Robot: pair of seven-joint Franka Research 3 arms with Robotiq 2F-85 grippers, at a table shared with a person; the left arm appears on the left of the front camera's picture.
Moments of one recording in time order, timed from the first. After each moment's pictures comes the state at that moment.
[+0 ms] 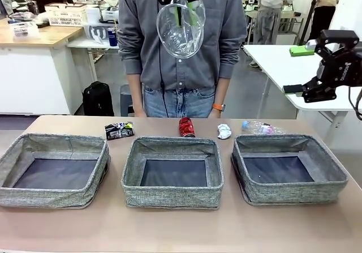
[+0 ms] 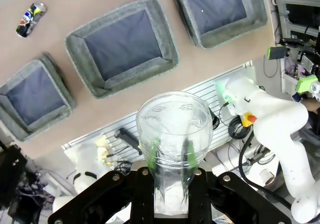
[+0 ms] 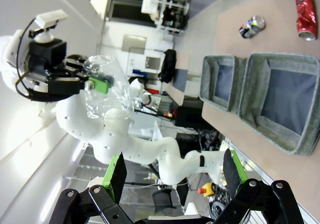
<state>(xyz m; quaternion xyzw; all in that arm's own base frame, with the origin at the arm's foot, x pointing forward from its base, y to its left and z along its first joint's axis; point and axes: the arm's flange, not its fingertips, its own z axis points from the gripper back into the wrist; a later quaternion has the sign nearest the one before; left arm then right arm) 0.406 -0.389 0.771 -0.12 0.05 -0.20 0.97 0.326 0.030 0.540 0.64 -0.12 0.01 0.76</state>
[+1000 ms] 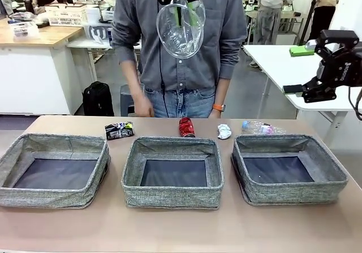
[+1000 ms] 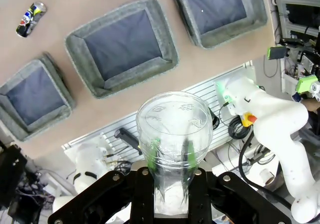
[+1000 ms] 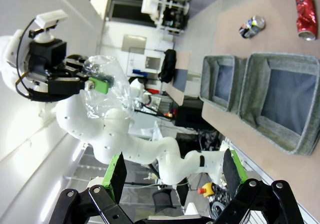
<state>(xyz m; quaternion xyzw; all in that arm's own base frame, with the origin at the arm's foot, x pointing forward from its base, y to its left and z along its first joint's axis) 0.406 -0.389 0.771 -0.12 0.05 -0.20 0.97 0.326 0.030 0.540 0.64 -0.12 0.01 0.76</state>
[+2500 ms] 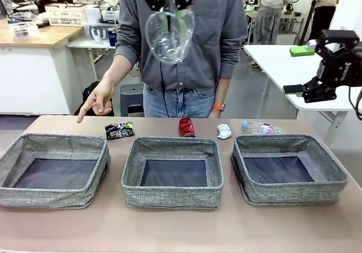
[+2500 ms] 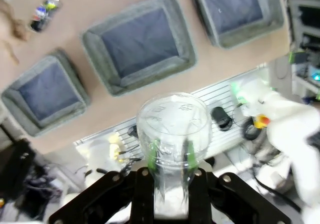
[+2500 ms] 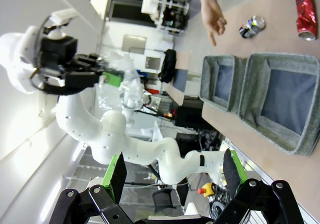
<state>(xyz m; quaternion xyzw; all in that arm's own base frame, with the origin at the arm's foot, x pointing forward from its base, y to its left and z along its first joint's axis) 0.416 -0.363 0.753 -0.08 0.05 -0.20 0.98 0.326 0.030 0.540 0.64 -0.12 0.01 0.76</state>
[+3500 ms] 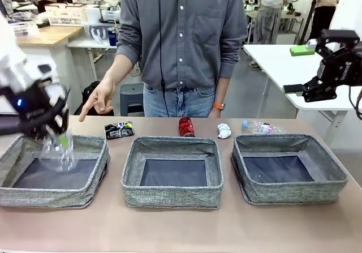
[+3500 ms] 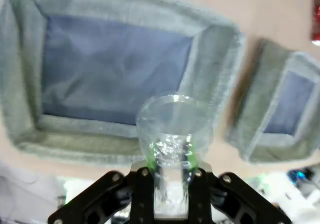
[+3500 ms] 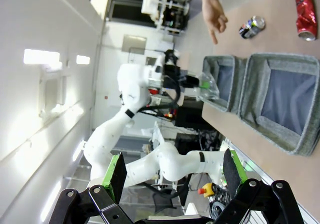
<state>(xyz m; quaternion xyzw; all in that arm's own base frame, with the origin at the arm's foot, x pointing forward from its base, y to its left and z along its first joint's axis) 0.382 -0.039 0.428 -0.13 0.00 0.11 0.99 0.326 0.029 0.540 0.64 -0.12 0.01 0.76</state>
